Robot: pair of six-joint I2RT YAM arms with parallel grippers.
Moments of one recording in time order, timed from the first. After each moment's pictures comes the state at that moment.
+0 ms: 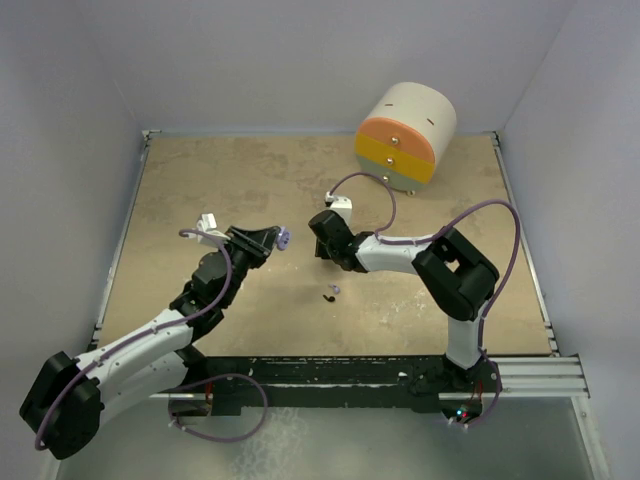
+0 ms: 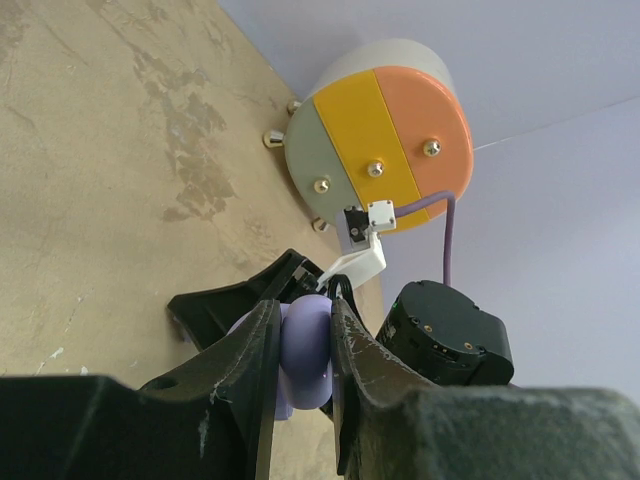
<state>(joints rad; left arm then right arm) -0.65 0.88 0.33 0.48 -0.36 -1.11 0.81 1.91 1.09 -0.02 0.42 0.68</state>
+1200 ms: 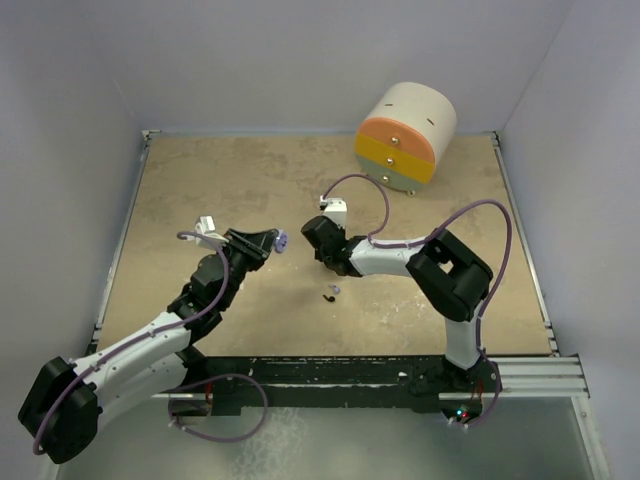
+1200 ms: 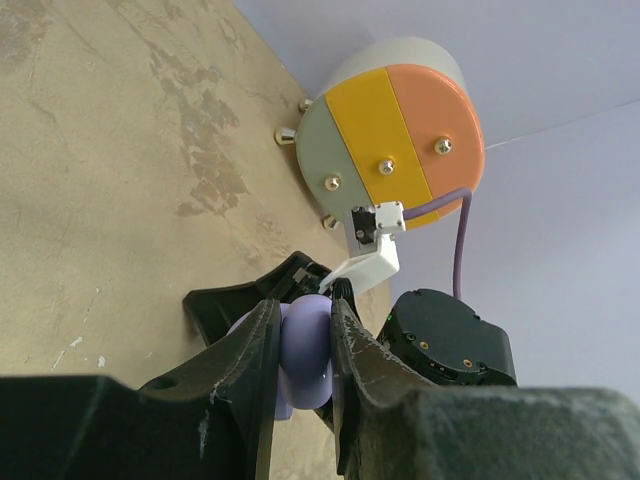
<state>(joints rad) -0.65 0.84 0.32 0.44 -0.37 -1.11 0.86 1.93 1.10 -0.03 0.53 0.65</state>
